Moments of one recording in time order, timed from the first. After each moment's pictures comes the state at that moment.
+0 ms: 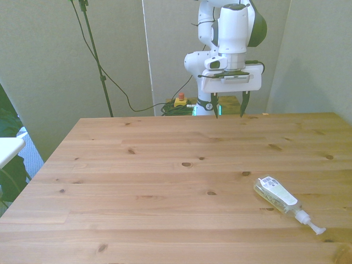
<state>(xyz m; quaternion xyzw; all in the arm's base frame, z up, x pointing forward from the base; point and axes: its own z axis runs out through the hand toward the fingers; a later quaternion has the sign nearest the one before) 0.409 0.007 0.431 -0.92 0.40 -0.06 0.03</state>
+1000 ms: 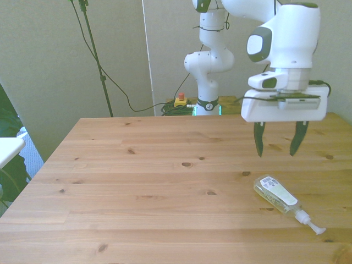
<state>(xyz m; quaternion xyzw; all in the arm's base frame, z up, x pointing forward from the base) 0.652 0.093 0.444 -0.92 0.38 -0.14 0.03</state>
